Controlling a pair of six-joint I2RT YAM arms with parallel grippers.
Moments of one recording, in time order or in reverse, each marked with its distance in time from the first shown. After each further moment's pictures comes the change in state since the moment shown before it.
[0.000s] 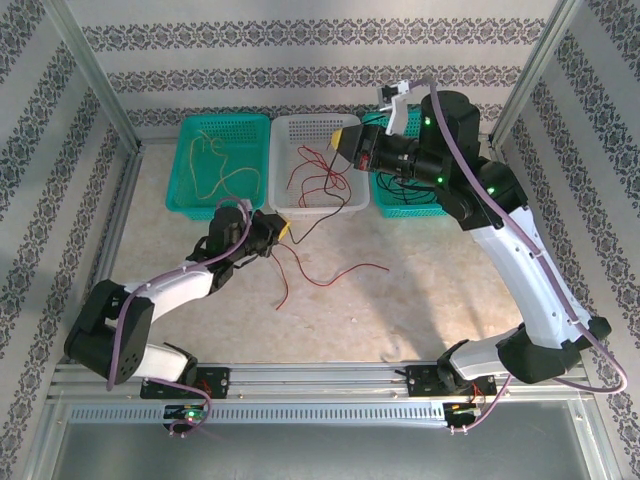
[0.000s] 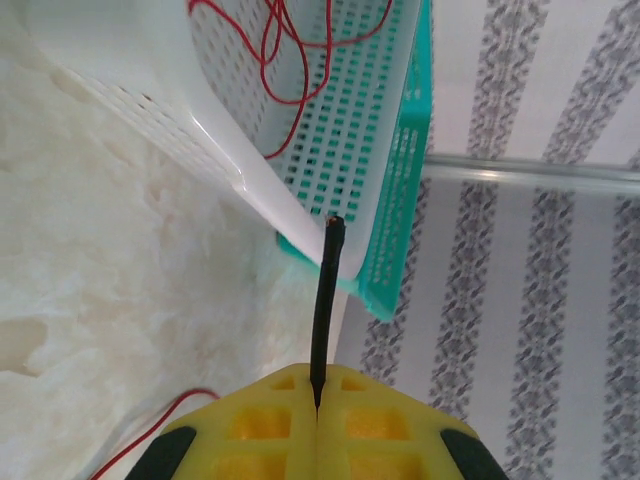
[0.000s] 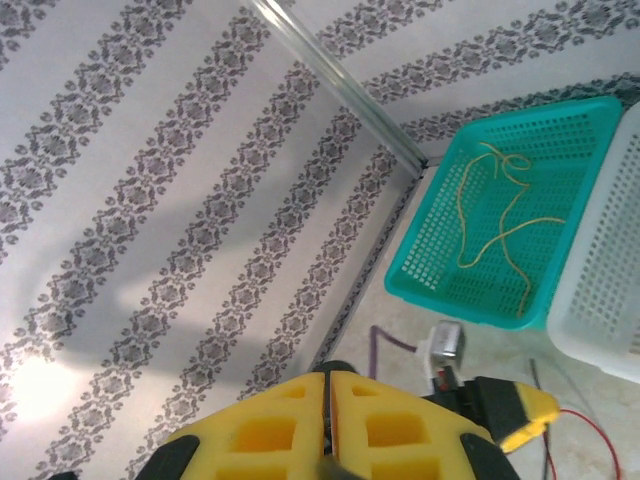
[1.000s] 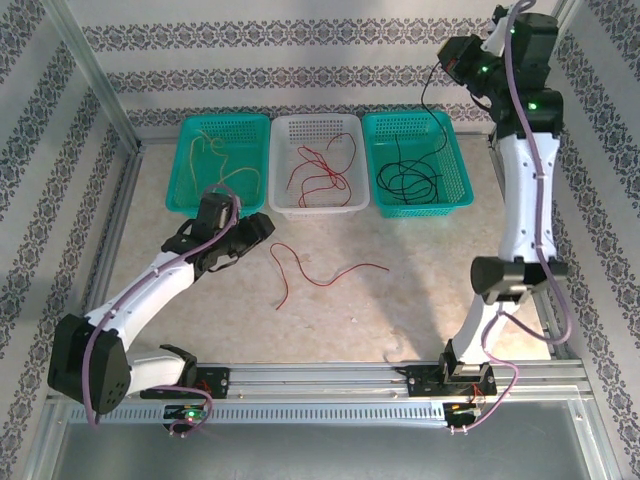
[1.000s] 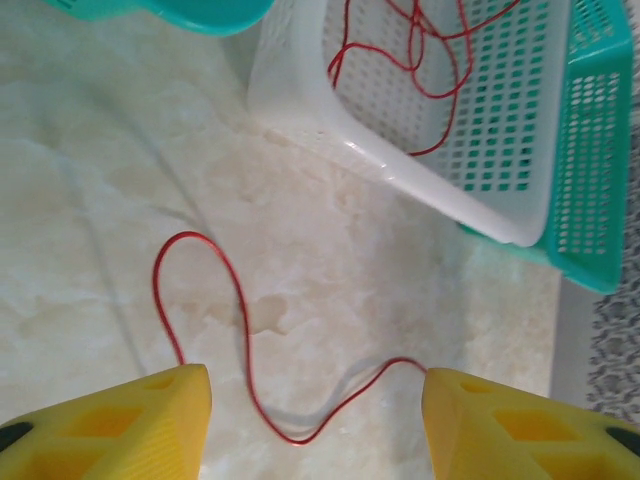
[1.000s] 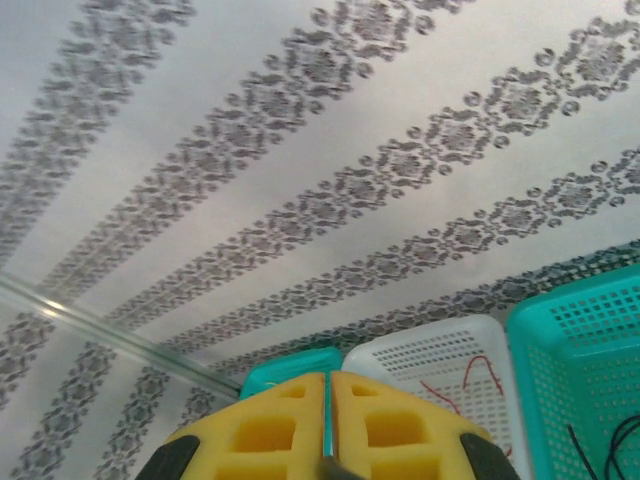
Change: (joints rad) left arm 0.045 -0.144 0.234 -0.789 -0.095 0.539; right arm -0.602 0.510 0.606 -0.094 -0.052 -0.051
